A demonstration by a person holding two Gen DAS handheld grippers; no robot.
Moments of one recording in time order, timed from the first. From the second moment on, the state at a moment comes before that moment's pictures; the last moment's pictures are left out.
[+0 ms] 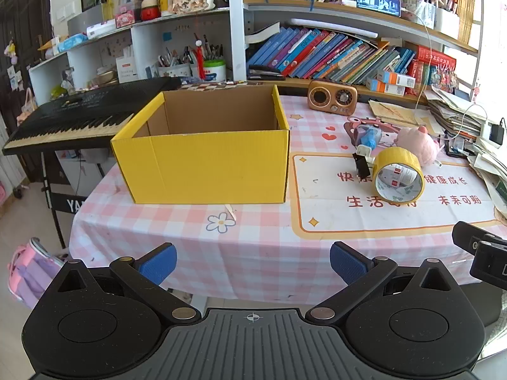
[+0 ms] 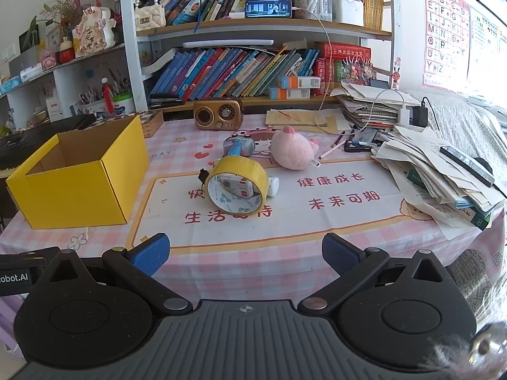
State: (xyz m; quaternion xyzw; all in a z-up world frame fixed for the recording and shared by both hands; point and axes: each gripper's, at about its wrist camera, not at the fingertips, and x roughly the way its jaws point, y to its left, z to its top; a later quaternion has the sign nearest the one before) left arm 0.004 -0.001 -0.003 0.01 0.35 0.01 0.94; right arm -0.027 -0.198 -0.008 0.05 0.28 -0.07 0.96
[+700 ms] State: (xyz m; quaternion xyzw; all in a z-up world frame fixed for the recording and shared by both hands) left arm 0.007 0.000 -0.004 0.00 0.36 0.00 0.93; right arm -0.028 -0.195 -0.009 0.05 0.29 -0.06 0.95
